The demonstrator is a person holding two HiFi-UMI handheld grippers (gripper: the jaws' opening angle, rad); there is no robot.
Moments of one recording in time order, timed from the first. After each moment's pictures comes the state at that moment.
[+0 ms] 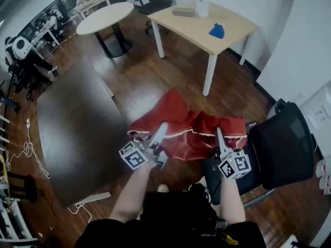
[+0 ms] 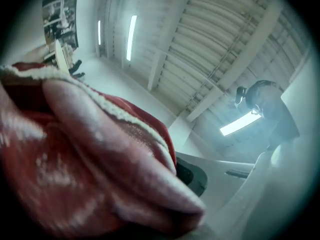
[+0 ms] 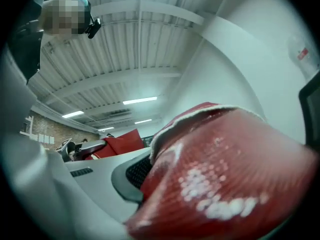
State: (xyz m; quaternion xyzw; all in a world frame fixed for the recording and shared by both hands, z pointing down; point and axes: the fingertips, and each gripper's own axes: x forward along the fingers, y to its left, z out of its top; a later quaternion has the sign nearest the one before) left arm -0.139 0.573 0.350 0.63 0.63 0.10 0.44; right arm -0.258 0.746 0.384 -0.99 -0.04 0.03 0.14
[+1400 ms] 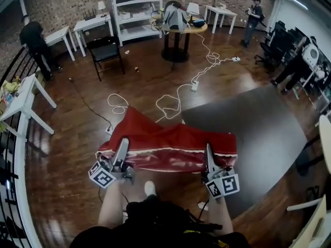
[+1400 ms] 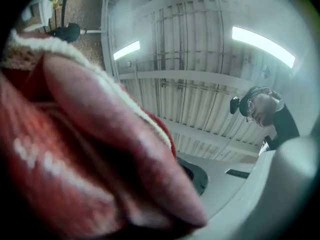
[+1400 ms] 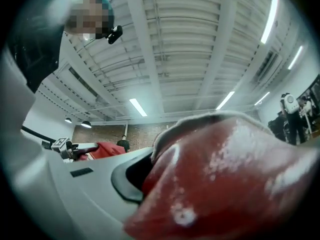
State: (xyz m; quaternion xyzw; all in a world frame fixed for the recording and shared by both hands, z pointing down) left arm -0.551 -0.116 0.345 0.87 -0.19 -0.36 0.27; right arm -0.267 -0.032 0.336 -0.61 0.78 0.04 0.10
